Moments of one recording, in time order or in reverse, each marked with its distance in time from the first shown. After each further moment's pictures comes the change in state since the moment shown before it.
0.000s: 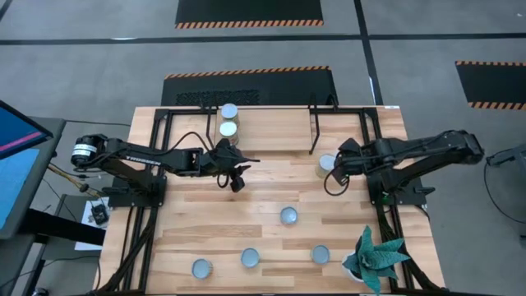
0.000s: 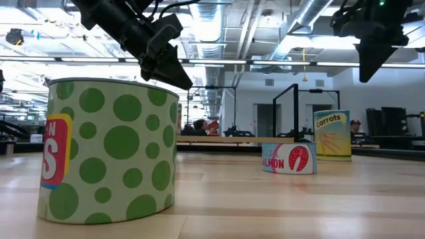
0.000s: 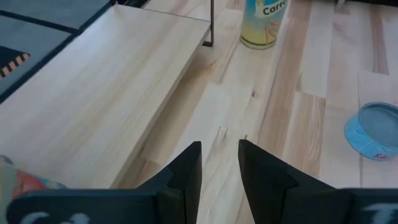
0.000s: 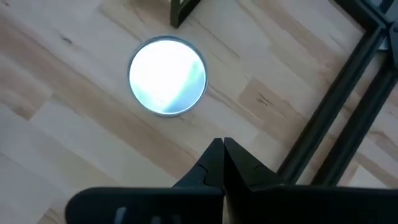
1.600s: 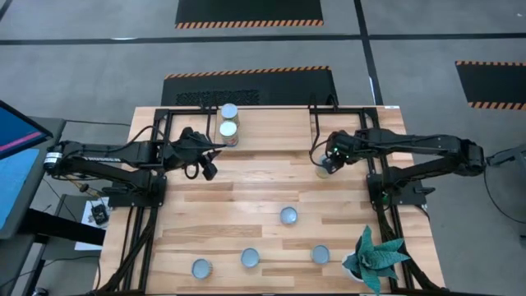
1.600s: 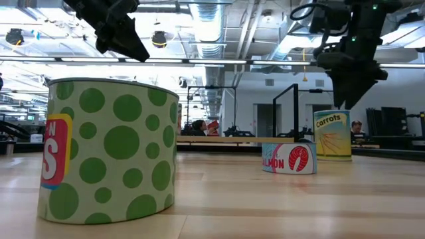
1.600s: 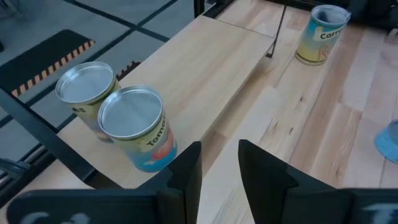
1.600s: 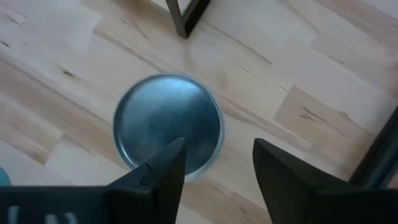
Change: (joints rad) left arm 0.000 -0.422 0.000 -0.447 -0.182 -0.135; right arm -0.371 0.001 -0.173 0.388 -0.233 -0.243
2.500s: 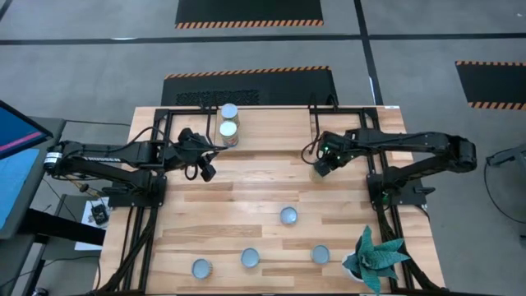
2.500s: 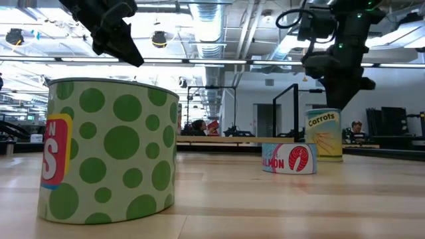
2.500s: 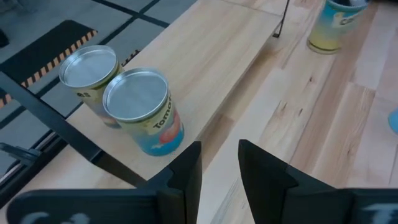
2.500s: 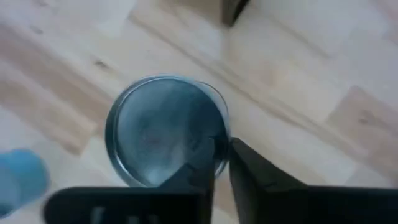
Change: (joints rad) left arm 0.000 0.000 0.000 -0.071 0.001 0.004; right arm -0.009 0.138 0.002 0.101 -0.144 -0.019
